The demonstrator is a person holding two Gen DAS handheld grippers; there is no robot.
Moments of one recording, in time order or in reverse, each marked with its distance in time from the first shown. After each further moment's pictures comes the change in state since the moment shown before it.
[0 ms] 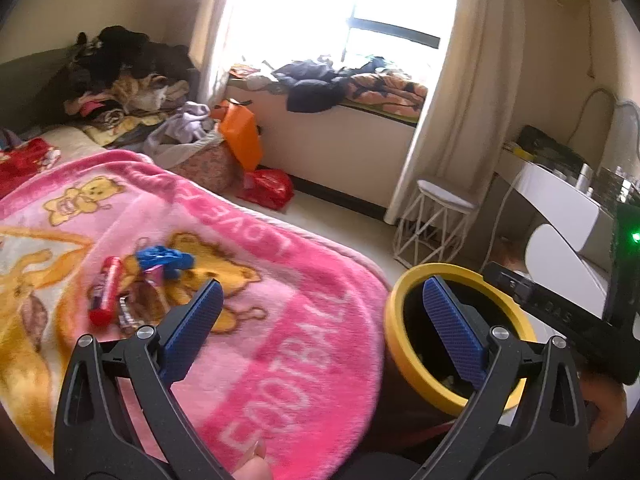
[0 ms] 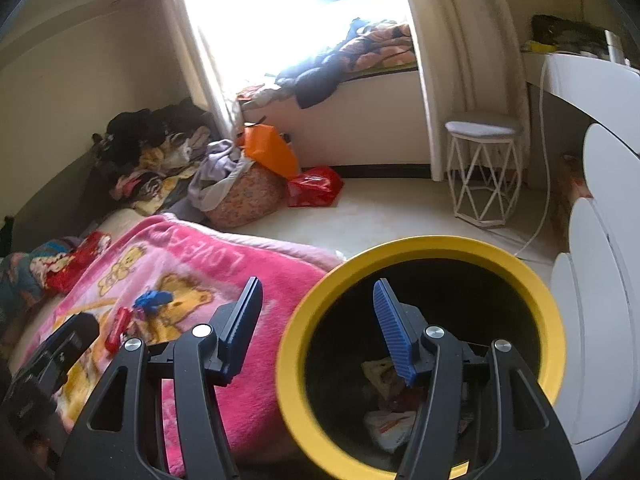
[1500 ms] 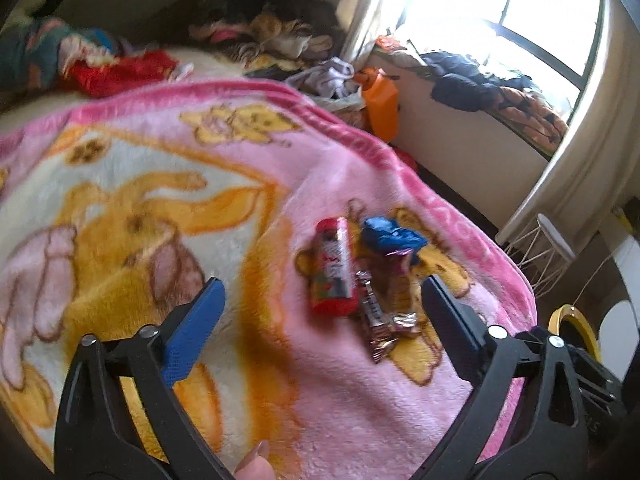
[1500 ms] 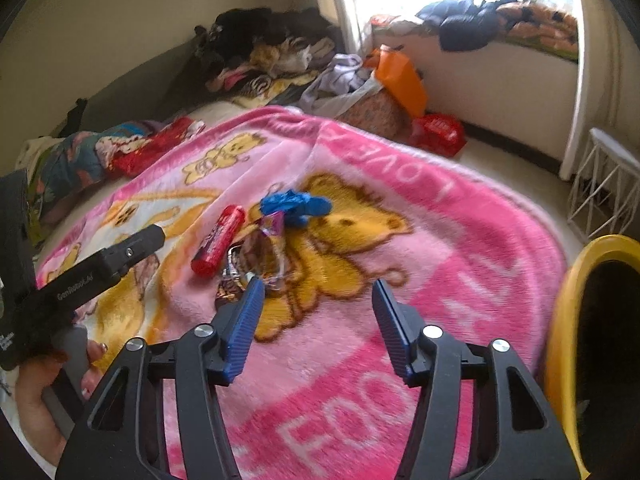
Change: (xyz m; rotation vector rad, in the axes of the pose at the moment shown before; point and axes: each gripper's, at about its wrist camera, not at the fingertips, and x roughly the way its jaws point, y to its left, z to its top) left arm -0.005 0.205 -0.018 -0.329 0.121 0.313; right arm 0.100 0.189 -0.053 -0.298 0.285 0.296
